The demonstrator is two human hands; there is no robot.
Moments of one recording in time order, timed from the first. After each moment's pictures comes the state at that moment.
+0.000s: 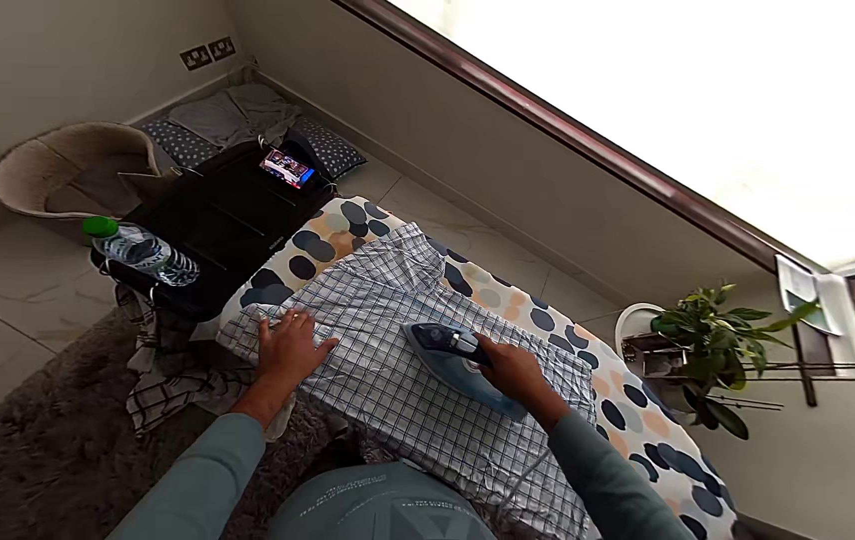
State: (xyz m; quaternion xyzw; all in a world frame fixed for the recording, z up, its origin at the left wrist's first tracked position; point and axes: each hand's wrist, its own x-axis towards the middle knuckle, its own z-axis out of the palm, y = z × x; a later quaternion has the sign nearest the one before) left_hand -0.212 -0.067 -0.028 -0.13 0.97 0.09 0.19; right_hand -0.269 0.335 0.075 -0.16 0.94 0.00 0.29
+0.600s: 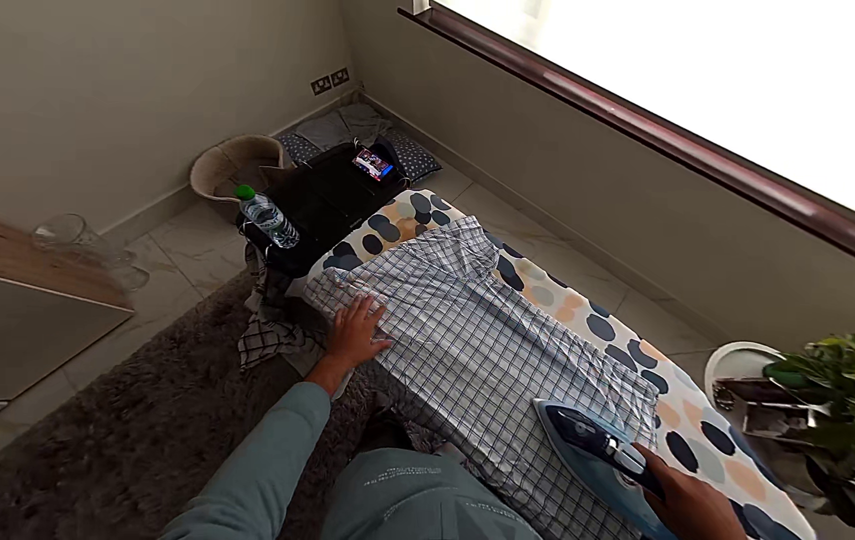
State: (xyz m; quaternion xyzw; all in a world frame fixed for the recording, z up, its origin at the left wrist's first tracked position) left_hand -0.152 -0.048 -0.058 -0.09 0.98 0.09 0.12; right_hand -0.141 0.568 0.068 -0.17 0.96 0.01 0.22
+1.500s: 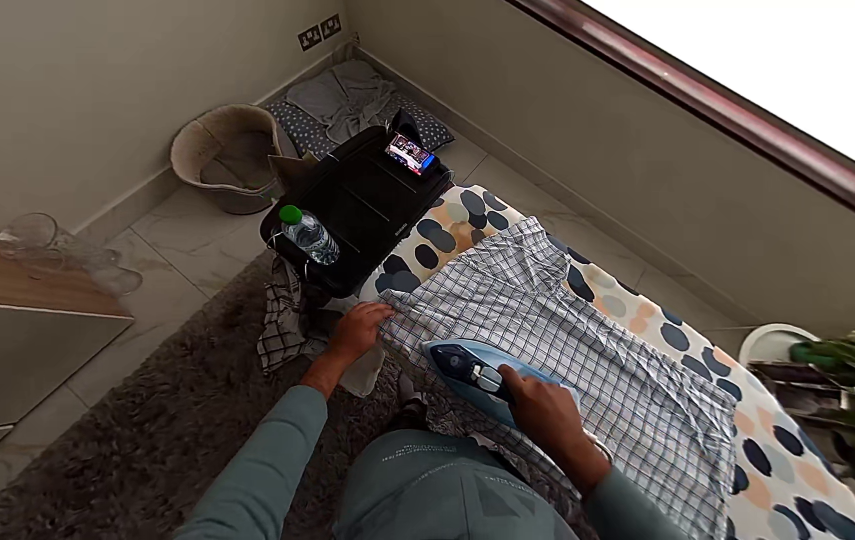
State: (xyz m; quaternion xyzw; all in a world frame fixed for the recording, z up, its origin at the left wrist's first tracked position) left_hand -0.173 -0.222 -0.078 0.04 0.95 0.32 -0.01; right_hand -0.187 0.145 0.073 -0.24 0.93 0.03 0.26
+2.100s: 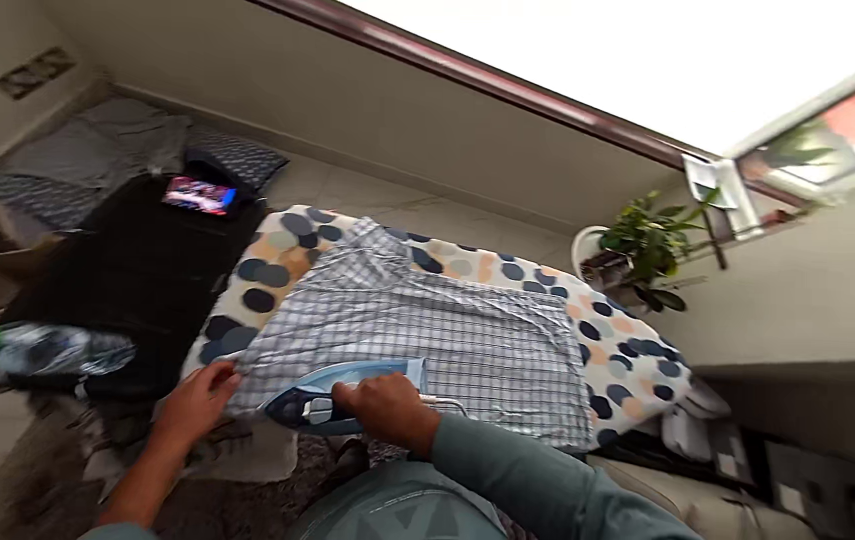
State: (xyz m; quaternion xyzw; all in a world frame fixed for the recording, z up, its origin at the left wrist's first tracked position) left_hand -0.208 -0.201 -0.042 -0.05 0.93 0.33 0.14; right_hand -0.184 0.131 0.079 -0.27 0.91 -0.12 0.27
